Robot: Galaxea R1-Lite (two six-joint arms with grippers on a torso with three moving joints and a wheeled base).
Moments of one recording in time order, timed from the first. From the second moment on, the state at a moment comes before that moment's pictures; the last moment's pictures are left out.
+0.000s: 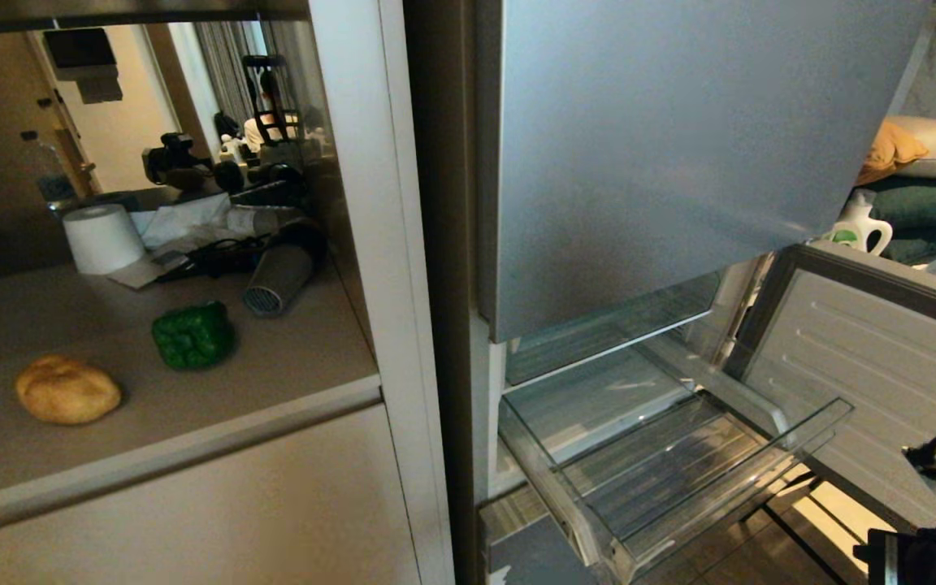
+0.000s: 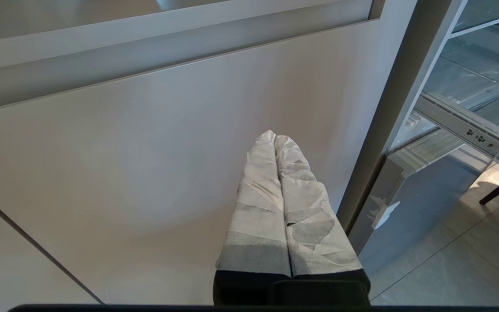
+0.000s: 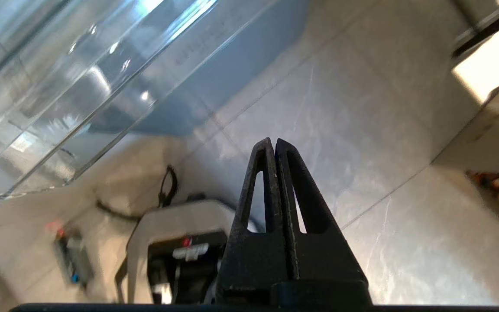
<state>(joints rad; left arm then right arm) 0.00 0.00 -0.03 0.07 0.00 0.00 -0.11 1.43 -0.23 -0.37 0.00 0.18</state>
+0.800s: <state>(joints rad) 0.00 0.00 -0.03 0.07 0.00 0.00 -0.10 1.78 -0.47 -0.37 0.05 0.17</state>
